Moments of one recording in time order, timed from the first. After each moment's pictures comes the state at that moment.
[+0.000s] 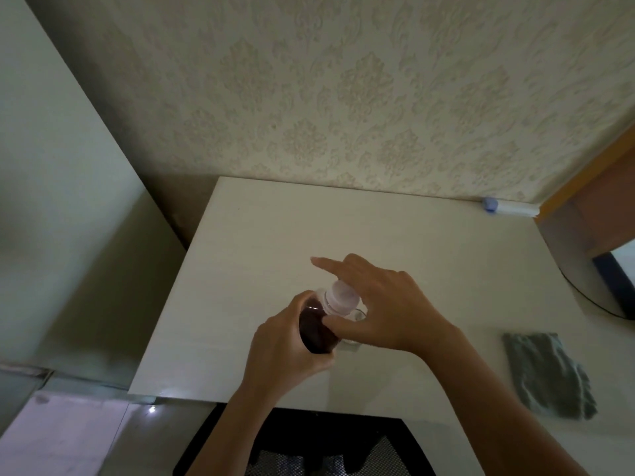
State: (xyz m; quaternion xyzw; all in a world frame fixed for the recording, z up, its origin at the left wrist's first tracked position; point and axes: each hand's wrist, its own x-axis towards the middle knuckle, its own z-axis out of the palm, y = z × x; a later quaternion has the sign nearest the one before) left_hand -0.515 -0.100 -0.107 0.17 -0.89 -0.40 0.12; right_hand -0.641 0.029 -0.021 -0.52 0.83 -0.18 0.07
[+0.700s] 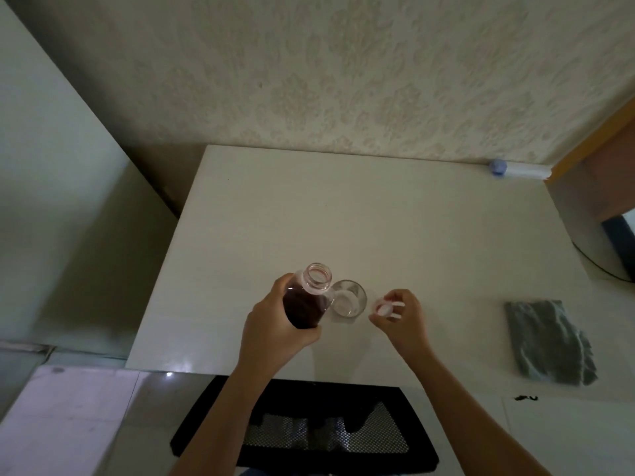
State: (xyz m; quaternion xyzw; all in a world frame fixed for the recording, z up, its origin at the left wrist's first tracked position) left_hand -0.517 -0.096 -0.139 0.27 -0.86 -0.43 0.07; right_hand -0.651 0.096 -0.216 -0.04 0.84 -0.52 0.16
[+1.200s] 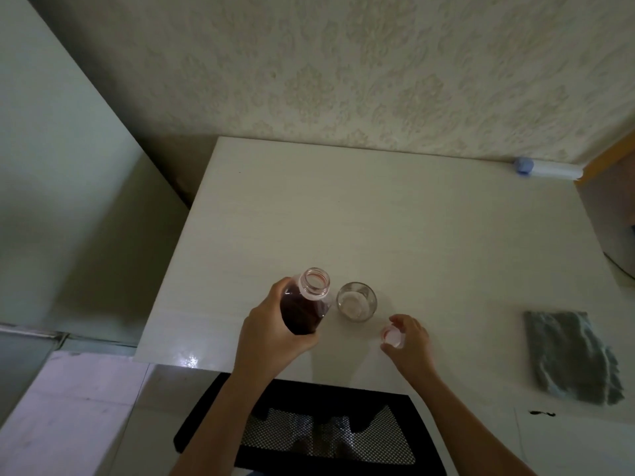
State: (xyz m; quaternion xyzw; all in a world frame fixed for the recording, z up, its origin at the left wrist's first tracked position) left_hand -0.511 -0.105 -0.145 0.30 -0.86 -0.42 0.06; right_hand -0.642 0.115 -0.268 -0.09 0.91 -0.34 0.21
